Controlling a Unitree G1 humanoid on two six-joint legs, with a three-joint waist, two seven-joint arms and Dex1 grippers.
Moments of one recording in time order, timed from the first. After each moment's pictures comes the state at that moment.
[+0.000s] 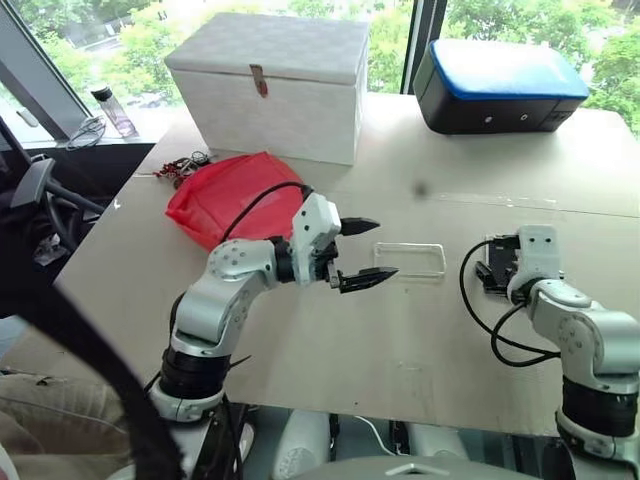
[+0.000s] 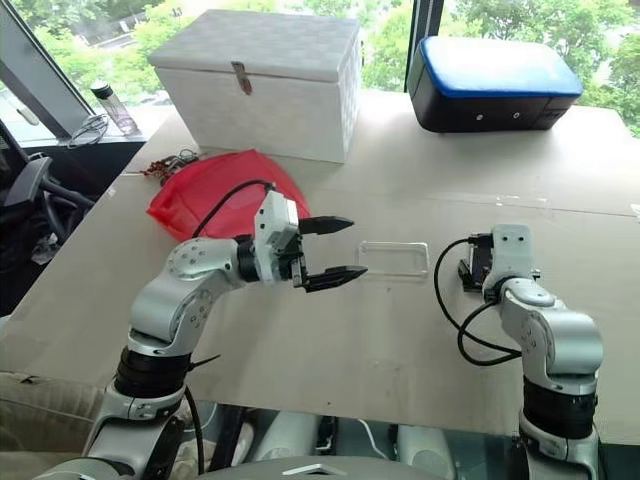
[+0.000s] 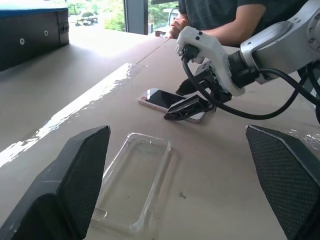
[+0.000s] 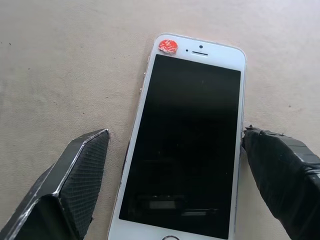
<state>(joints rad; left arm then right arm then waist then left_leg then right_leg) -0.38 0.40 -0.08 -0.34 -0.36 0.56 -1.01 -0.26 -0.28 -0.27 -0.44 0.32 1.34 -0.05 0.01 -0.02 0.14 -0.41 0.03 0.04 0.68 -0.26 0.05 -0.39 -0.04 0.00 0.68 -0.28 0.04</state>
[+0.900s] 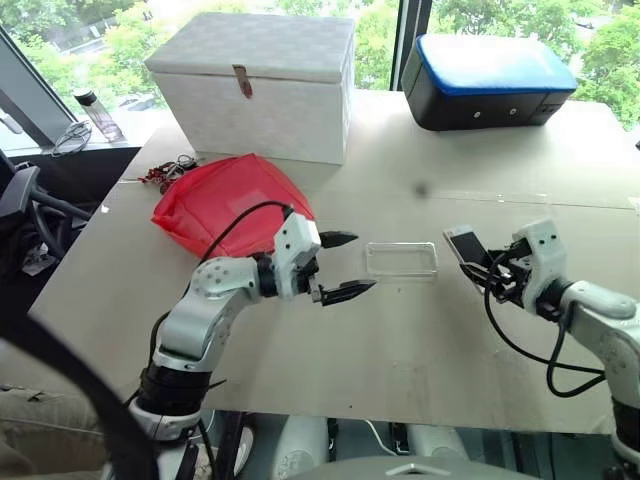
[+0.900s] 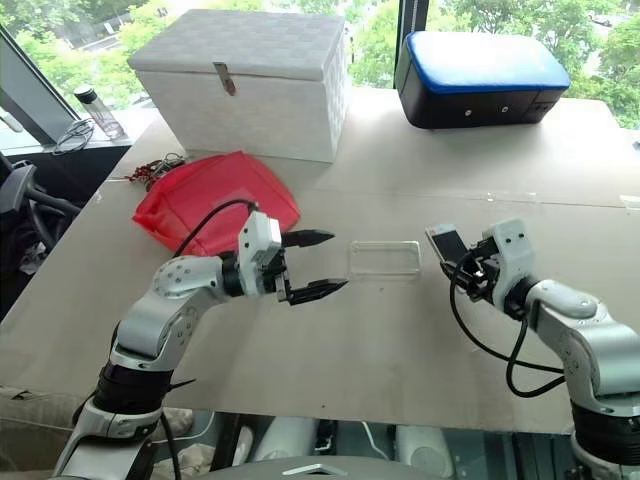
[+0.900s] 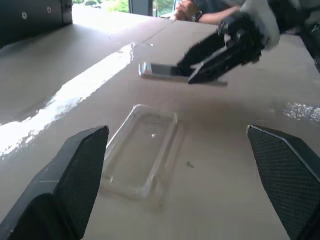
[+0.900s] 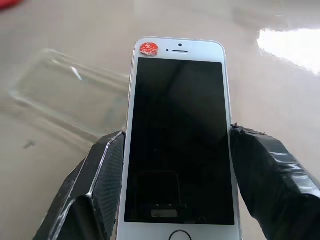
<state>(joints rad) -0.24 0.50 -0.07 -0.25 -0.38 0.32 -1.02 -0.20 -0.65 -0.15 -0.52 0.47 0.98 0.57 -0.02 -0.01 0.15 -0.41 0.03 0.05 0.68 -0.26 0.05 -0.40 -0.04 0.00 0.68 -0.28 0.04</state>
